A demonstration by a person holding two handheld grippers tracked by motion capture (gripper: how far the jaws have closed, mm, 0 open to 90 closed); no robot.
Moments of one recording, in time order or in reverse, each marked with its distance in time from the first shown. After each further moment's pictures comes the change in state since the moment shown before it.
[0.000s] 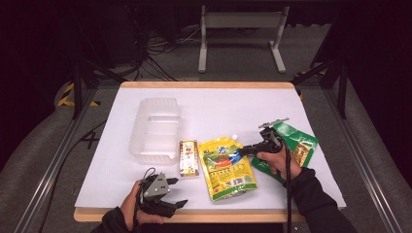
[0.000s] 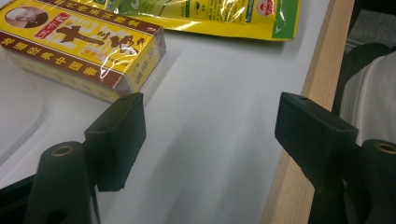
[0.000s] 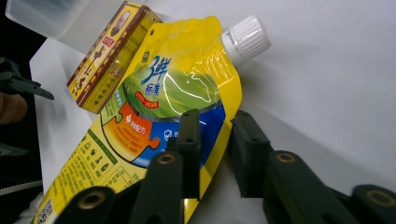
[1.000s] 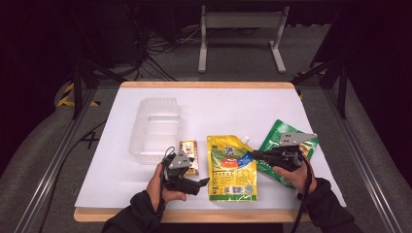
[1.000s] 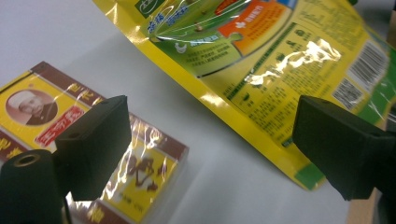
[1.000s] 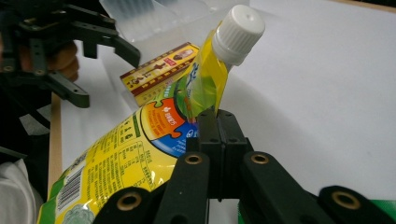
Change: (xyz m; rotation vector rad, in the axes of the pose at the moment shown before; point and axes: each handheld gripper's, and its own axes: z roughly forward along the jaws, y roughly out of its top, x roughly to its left) left arm 0.016 0.067 0.050 -0.046 0.042 -0.156; right arm 0.053 -0.038 -0.058 -0.259 -0.053 -0.417
